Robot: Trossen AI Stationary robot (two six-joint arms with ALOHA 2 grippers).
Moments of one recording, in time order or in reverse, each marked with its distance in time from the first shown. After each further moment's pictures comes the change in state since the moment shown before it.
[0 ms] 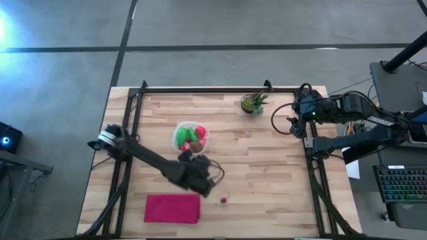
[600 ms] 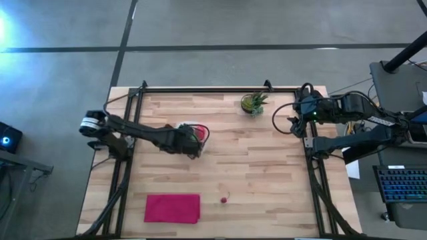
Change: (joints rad) left arm 0.304 -0.262 -0.255 -0.128 0.123 0.018; right arm 0.000 -0.008 0.000 -0.009 -0.001 0.036
